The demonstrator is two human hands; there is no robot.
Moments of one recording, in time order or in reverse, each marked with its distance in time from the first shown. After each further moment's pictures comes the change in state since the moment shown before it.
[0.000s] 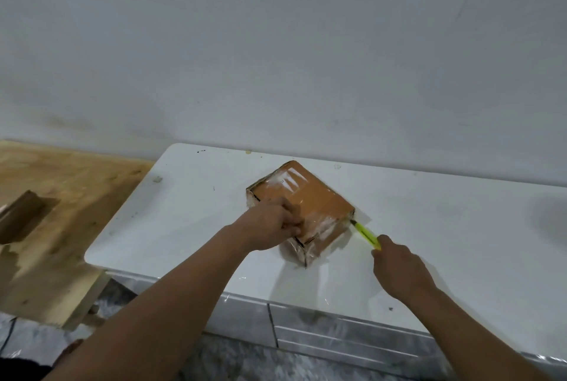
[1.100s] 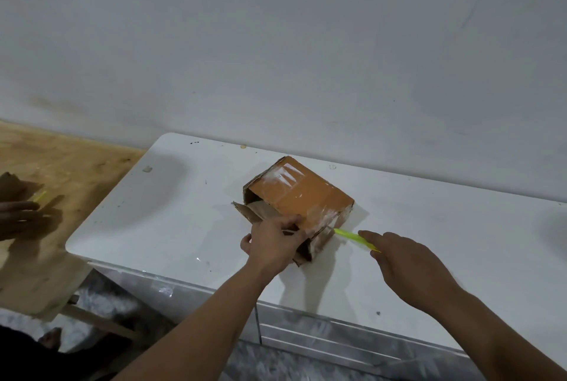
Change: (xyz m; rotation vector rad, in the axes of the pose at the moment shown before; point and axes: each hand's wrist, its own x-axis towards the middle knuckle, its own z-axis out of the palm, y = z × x) left_hand -0.019 0.060 0.043 -0.640 0.413 -0.550; right_hand -0.016 0.010 -0.053 -0.167 0.066 -0.449
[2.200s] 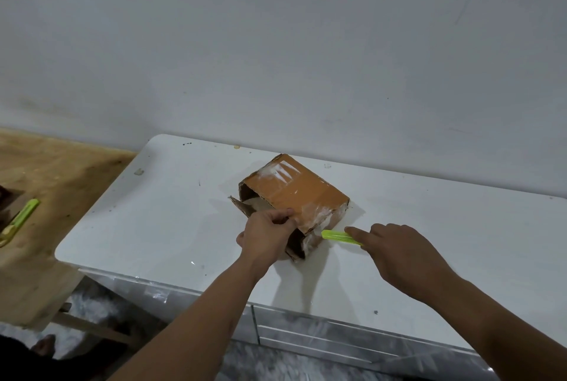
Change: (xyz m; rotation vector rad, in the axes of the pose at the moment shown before) left_hand 0.012 0.006 -0.003 -0.209 -0.020 -0.060; right_hand 0.017 0.008 -0.001 -0.262 0.140 -0.244
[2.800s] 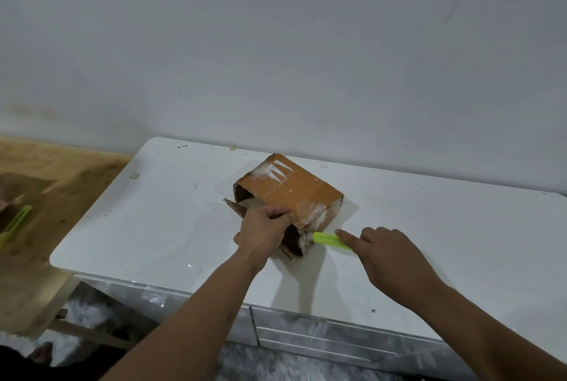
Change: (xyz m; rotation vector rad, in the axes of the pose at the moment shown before) left_hand 0.008 0.007 0.000 -0.057 -0.021 -0.014; right_hand -0.003 -0.015 0.010 -0.035 0.042 0.039
